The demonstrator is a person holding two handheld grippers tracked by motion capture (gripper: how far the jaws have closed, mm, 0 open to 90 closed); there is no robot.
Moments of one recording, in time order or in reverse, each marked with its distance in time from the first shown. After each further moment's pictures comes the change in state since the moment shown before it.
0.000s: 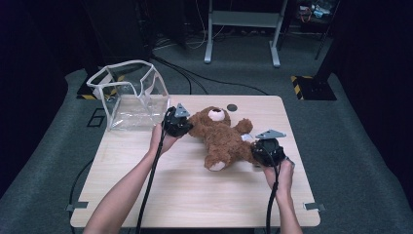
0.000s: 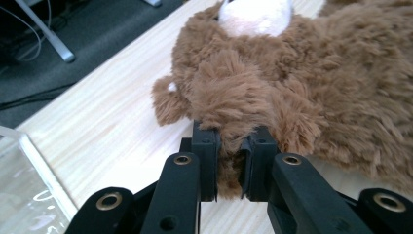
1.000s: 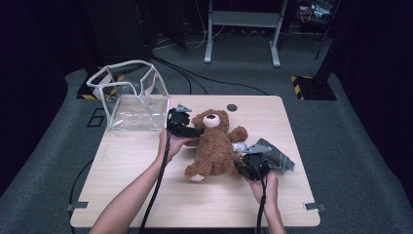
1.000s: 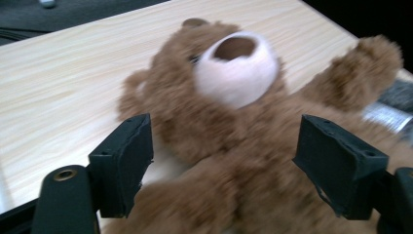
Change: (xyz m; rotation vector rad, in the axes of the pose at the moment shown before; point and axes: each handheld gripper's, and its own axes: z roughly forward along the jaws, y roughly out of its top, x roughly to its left) left arm -0.023 0.016 0.001 -0.028 -0.050 -0.343; right arm 0.040 -0.027 0.021 0.015 0.156 0.004
